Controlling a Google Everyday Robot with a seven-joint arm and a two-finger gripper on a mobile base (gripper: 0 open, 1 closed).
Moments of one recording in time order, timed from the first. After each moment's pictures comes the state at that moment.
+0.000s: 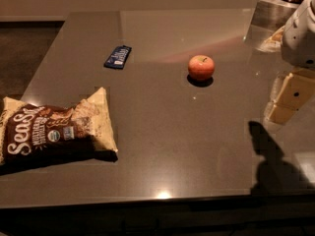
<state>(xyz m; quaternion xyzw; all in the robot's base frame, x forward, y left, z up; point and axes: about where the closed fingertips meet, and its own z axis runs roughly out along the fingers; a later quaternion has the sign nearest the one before) 0.438 -0.217 0.976 -0.60 0.78 -0.03 0.16</state>
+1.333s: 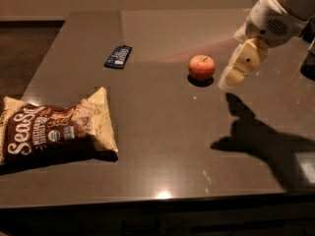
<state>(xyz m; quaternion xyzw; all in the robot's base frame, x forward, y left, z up) 0.528 -0.179 0.968 -0.53 0.81 0.08 0.22</state>
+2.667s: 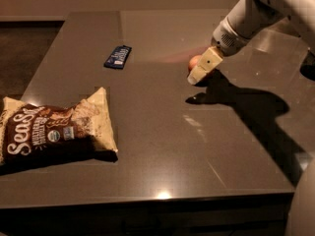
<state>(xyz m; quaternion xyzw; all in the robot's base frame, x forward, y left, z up) 0.649 -0.155 0.882 -0.46 0.85 0.13 0.22</state>
